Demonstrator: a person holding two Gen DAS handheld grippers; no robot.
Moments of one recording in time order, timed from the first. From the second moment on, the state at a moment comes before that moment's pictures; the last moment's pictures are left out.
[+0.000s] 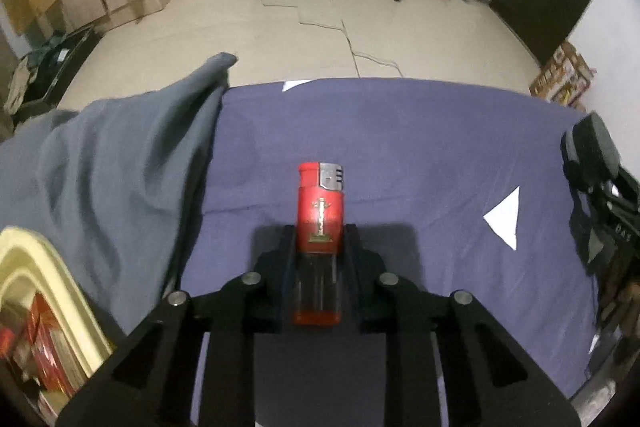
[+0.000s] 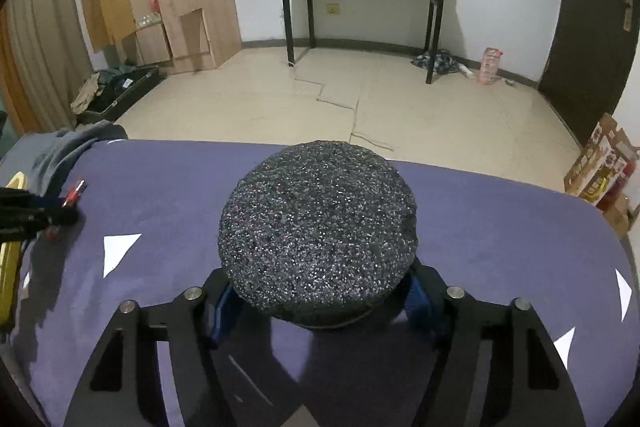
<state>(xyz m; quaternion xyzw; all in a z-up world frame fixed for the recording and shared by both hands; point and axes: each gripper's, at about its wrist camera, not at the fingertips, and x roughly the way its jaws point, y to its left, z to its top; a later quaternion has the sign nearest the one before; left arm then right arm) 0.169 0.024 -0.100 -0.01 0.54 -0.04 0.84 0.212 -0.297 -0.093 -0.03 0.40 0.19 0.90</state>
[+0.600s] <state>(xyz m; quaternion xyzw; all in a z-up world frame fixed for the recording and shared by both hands) -0.011 0.145 0.075 -0.09 0.42 0.05 0.90 0.107 -0.198 0.045 -0.05 0.35 0.40 0.85</state>
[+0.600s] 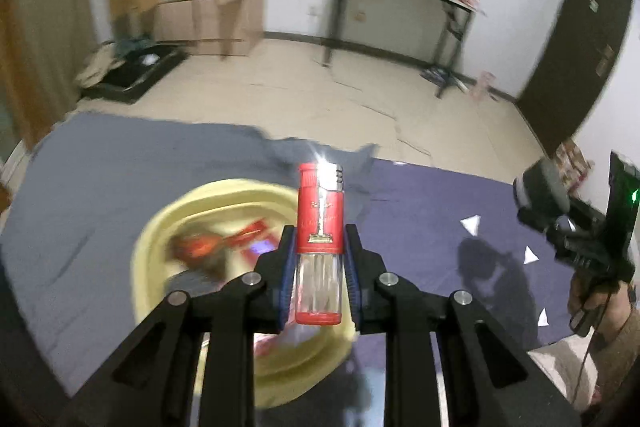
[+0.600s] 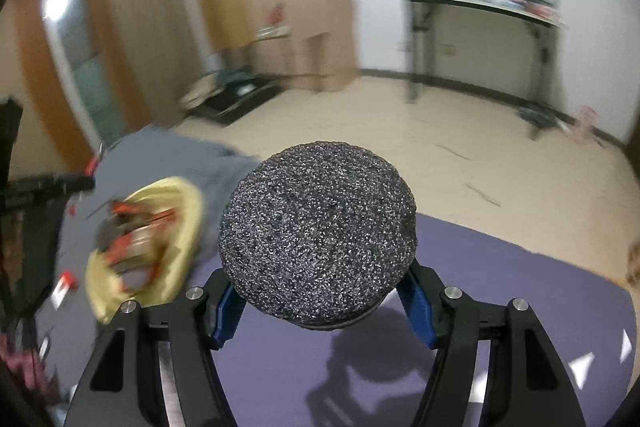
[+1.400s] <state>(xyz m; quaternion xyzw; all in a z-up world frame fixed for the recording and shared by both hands) -0.071 0.253 -0.066 -0.17 0.51 0.10 0.84 0.003 0.070 -0.059 -0.27 0.42 0.55 0.67</state>
